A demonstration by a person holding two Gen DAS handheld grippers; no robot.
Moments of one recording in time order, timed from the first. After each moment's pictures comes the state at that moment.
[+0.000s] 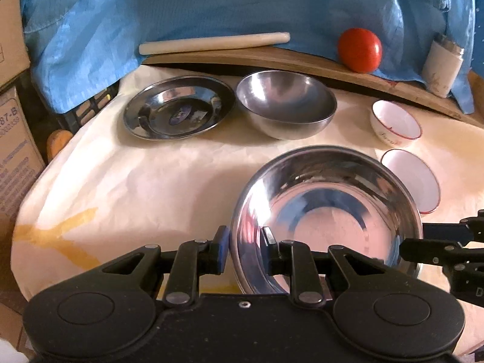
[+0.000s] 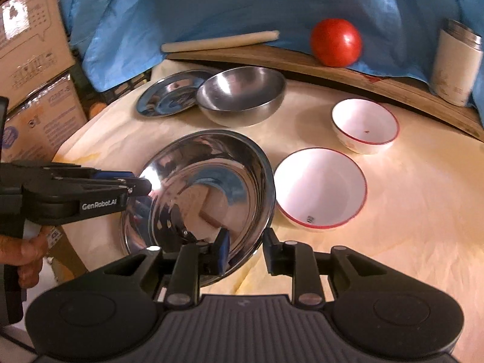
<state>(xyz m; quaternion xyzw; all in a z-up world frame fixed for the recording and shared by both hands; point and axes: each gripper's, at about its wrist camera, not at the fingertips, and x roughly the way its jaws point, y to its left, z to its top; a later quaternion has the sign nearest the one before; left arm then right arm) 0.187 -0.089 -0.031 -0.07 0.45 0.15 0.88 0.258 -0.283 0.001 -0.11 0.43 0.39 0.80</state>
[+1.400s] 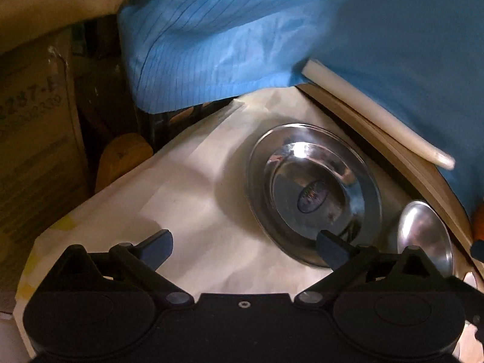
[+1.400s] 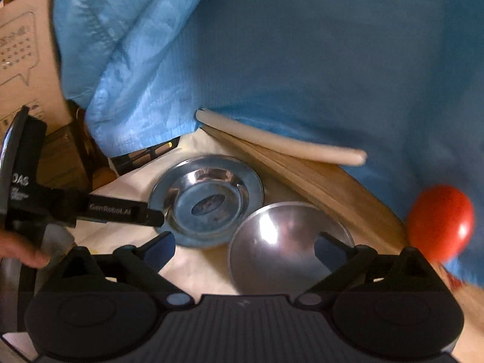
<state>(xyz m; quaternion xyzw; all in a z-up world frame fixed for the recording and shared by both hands) 0.249 0.091 -0.036 -0.29 0.42 0.28 0.81 0.352 -0.120 0.035 -0.17 0.36 0.47 0.79</state>
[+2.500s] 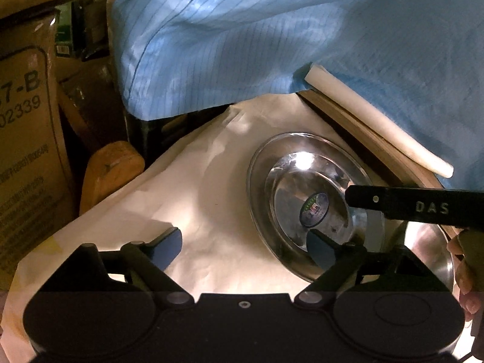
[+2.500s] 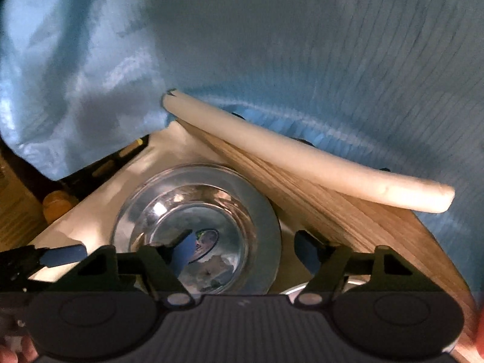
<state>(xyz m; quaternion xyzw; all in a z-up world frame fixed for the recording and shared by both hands) 0.243 0.099 -0.051 -0.29 0.40 0.26 0.83 0.410 -0.007 -0.012 -0.20 0.44 0.45 0.75</state>
